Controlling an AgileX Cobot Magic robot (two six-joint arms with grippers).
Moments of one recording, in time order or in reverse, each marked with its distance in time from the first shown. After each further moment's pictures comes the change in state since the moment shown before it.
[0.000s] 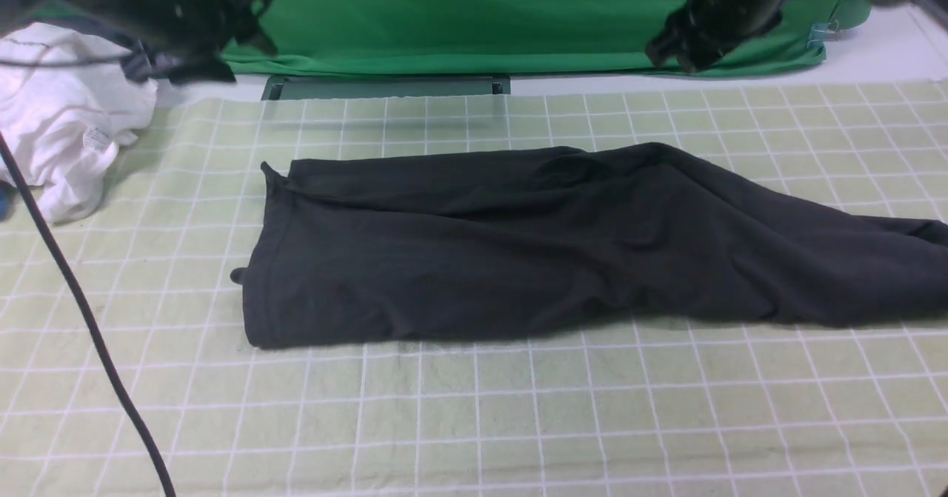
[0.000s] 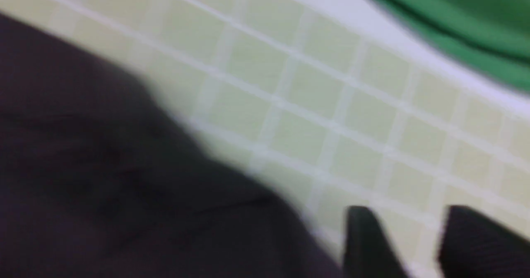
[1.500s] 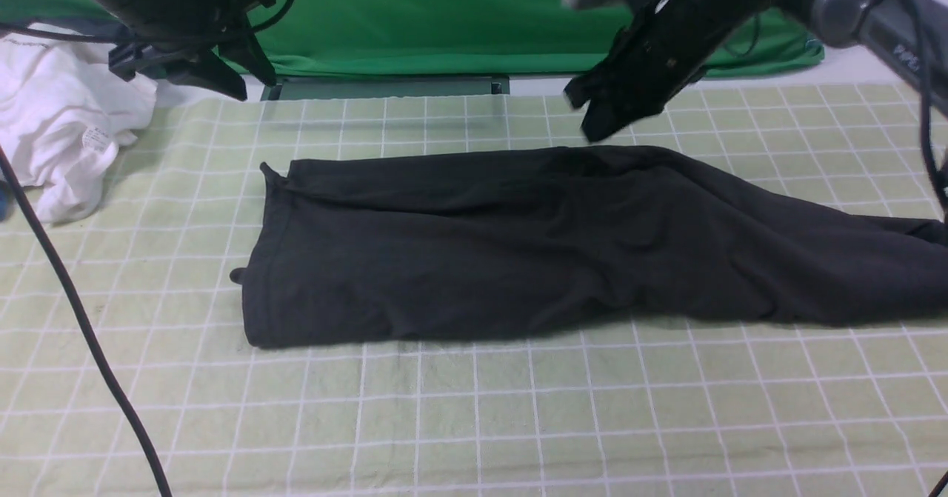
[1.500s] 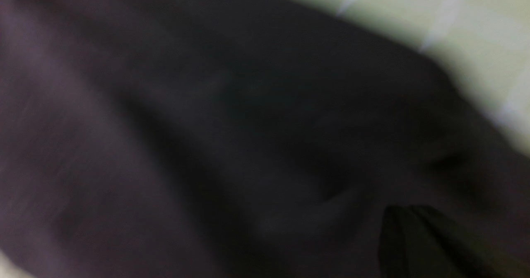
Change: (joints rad) right arm 0.021 0.131 0.029 0.463 0.034 -0.155; left arm -0.003 -0.002 -0.090 0.010 0.391 0.086
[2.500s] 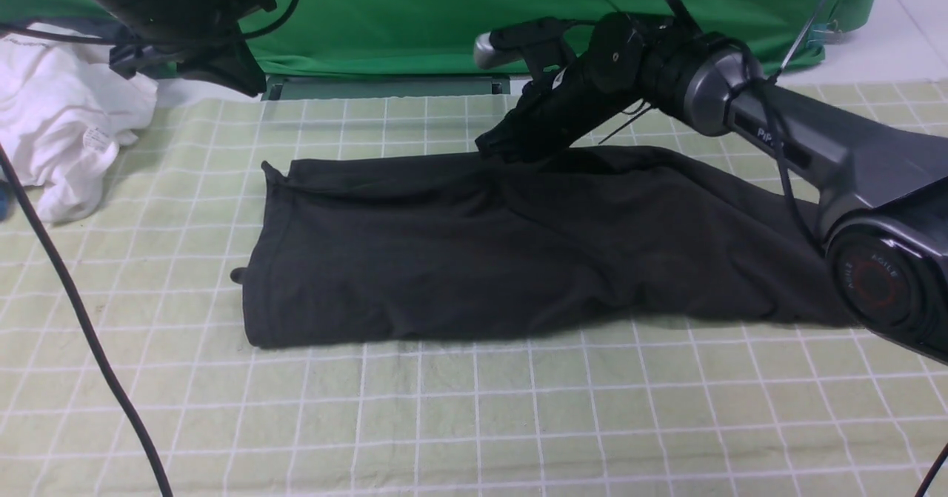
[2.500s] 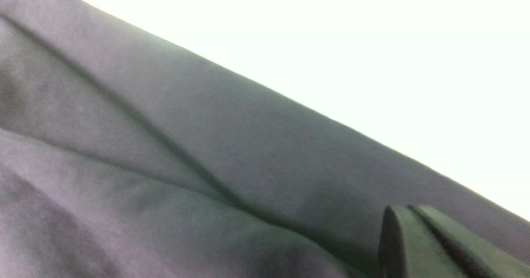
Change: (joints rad) right arm 0.090 0.150 0.000 -0.035 -0.472 0.024; left arm 0.000 0.001 -0.001 0.001 0.003 0.039
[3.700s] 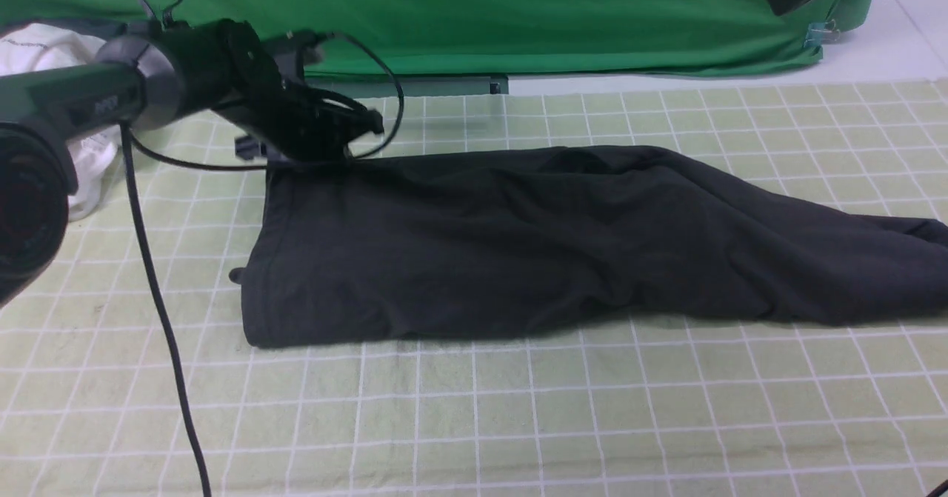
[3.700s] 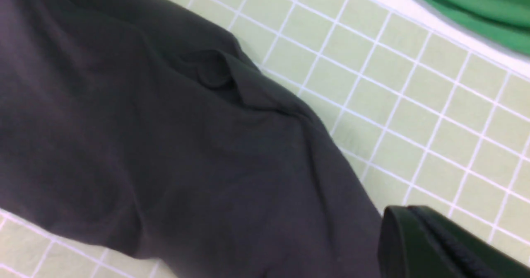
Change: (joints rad) right arm -0.218 -0.635 0.182 -0.232 0.528 -0.026; left arm -0.184 0.120 0.325 0.101 -0.738 0.041
